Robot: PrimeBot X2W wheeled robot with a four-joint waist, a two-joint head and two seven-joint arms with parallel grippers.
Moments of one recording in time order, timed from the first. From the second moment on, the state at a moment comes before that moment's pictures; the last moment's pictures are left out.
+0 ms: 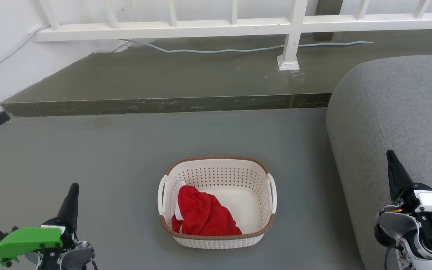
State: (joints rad) left arm -0.06 0.05 0.04 0.28 -1.63 -0.12 0.08; right arm -0.05 -0.09 -0.05 0.27 1.67 0.11 0.04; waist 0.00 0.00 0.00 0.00
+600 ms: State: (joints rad) left arm -0.06 0.05 0.05 0.28 -1.63 -0.12 0.08; right arm -0.05 -0.09 -0.05 0.27 1.67 0.11 0.04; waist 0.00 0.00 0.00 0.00
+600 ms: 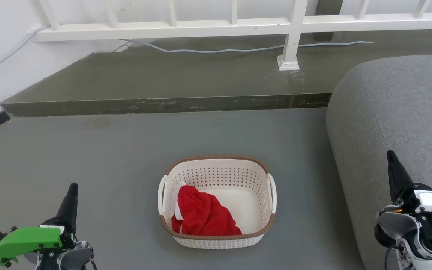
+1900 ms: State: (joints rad) left arm -0.06 0.05 0.05 0.28 -1.63 -0.12 0.09; right arm -0.05 -0.09 -0.06 0.28 1.67 0.11 0.05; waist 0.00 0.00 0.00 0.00
